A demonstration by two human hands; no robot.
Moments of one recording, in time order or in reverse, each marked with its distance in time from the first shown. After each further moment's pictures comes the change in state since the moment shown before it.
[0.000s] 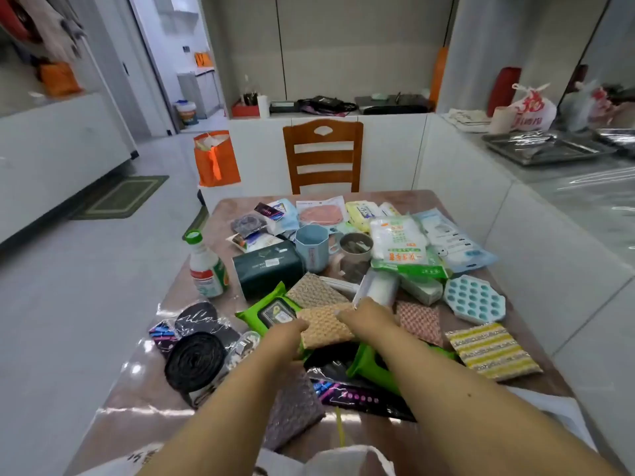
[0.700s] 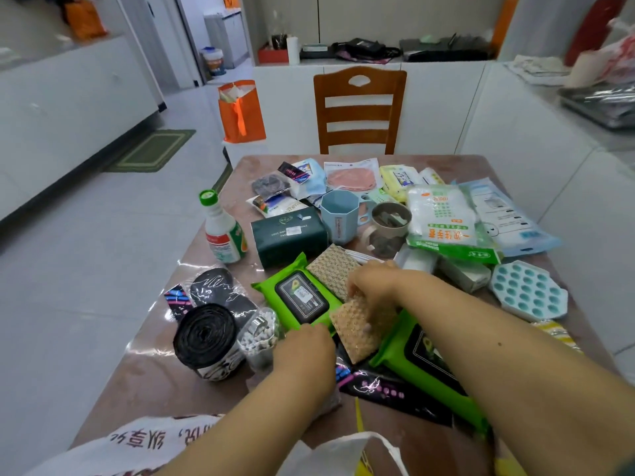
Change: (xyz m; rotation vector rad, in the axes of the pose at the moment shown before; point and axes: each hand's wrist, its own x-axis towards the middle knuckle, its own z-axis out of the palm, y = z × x) left_hand 0.002 -0.030 0.006 1.480 0.169 0.381; right_hand 0.075 -0.023 0.004 -0.795 -0.281 -0.601
